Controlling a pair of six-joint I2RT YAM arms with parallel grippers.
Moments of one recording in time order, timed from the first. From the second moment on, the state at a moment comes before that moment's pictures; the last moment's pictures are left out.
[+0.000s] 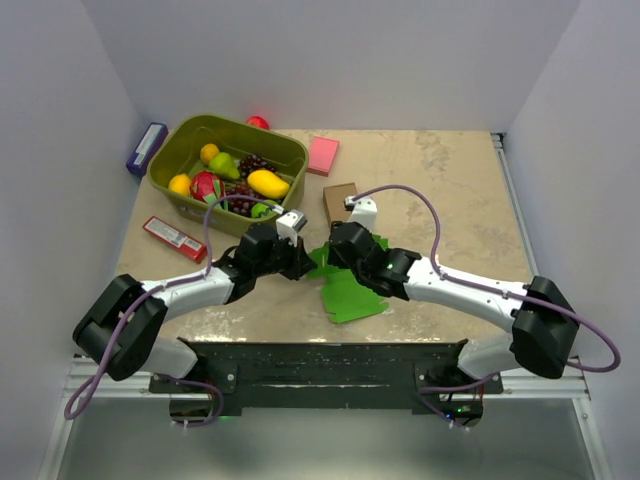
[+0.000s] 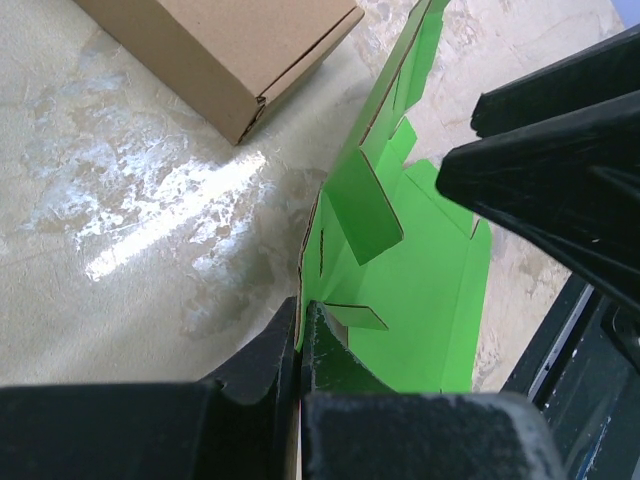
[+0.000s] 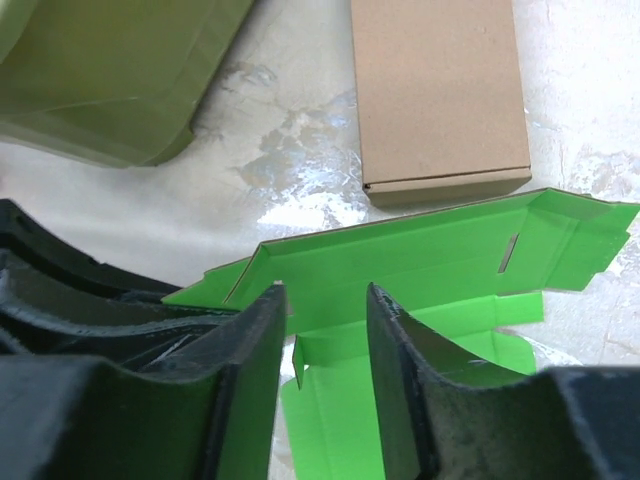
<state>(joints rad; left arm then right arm) -0.63 1.39 0.57 0.32 0.30 -0.35 0.97 1.40 0.96 -0.24 0.58 0.69</state>
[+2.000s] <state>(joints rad) -0.72 1.37 0.54 0.38 0.22 -0.17 0.81 1.22 0.90 -0.22 0.41 0.71</state>
